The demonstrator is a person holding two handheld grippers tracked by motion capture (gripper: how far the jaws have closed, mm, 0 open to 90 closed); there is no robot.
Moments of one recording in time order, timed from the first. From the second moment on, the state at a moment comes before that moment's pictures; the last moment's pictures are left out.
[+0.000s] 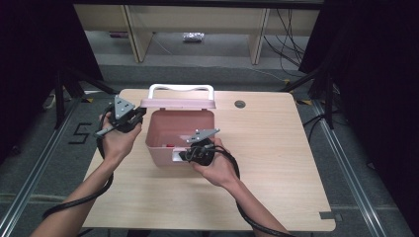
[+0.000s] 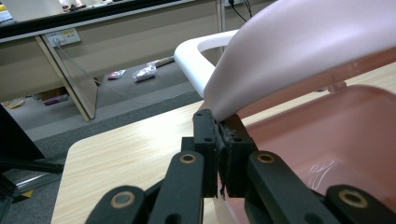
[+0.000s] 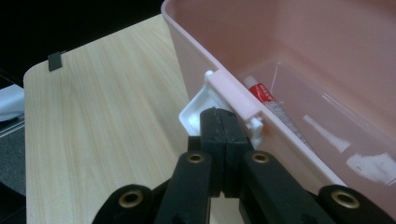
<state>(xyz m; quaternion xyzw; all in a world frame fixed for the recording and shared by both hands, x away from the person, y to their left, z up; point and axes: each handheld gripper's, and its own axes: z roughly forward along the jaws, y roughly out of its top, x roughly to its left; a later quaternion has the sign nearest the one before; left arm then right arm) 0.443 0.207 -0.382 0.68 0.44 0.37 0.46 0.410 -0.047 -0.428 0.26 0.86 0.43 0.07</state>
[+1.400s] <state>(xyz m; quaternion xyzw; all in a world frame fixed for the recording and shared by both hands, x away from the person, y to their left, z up) 0.420 0.213 -0.408 0.70 0.45 0.33 0.45 0.410 -0.046 -0.428 0.26 0.86 0.43 0.07</state>
